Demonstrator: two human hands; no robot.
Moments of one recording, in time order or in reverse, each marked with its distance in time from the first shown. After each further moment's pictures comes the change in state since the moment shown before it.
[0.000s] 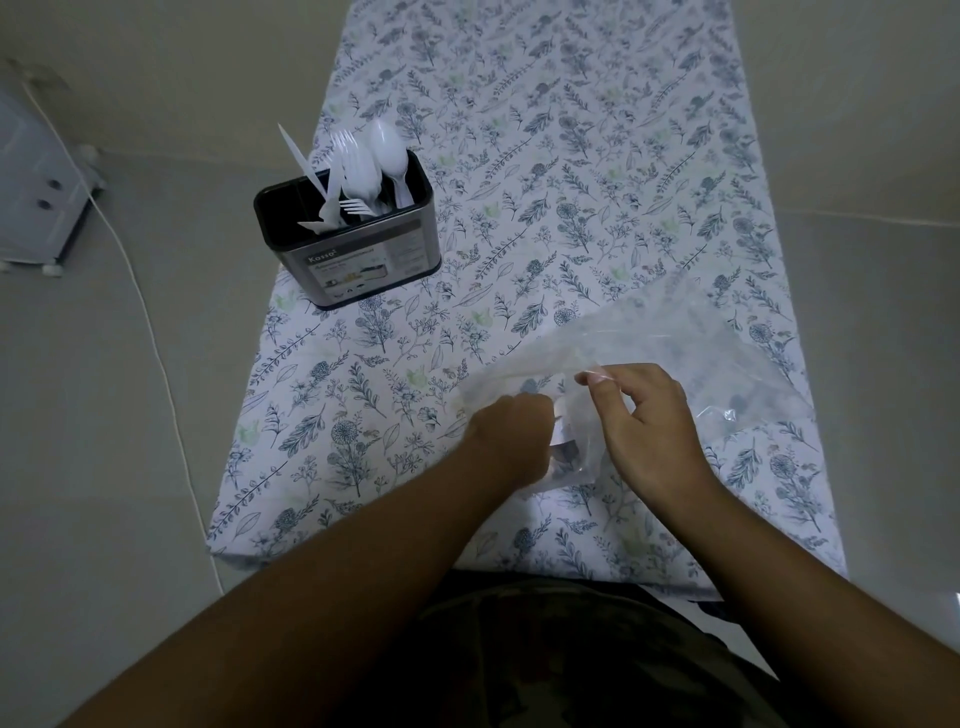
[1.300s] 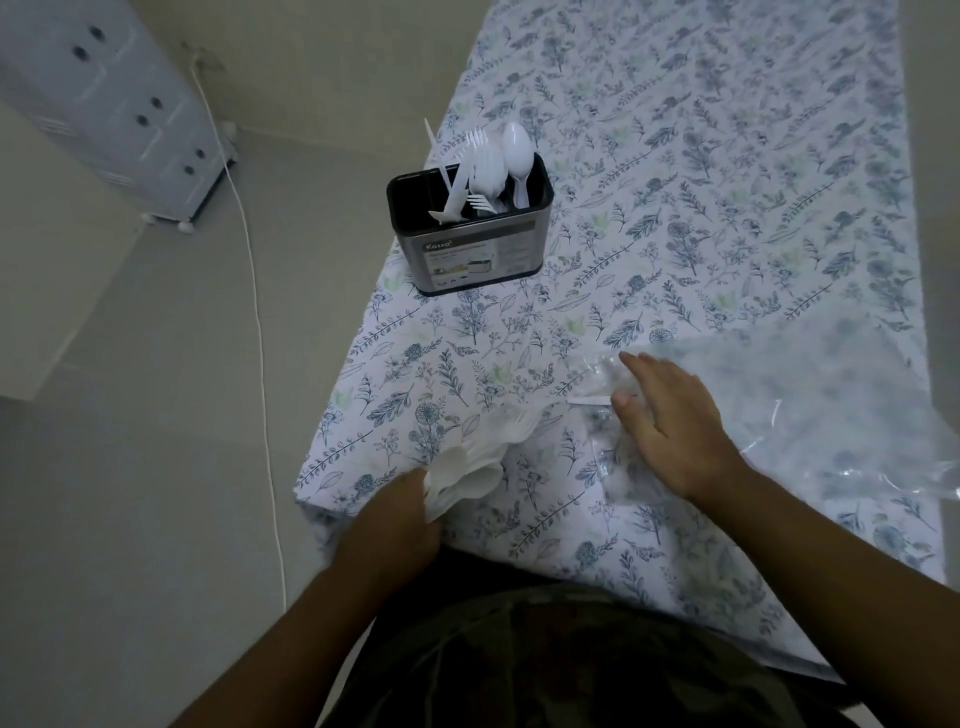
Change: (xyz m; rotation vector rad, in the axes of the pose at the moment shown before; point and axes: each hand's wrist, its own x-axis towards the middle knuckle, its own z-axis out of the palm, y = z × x) left_hand -0.162 -0.124 0.038 -0.367 0.188 -0.480; right_hand 0.045 0.026 0.042 -0.369 -0.370 -0.226
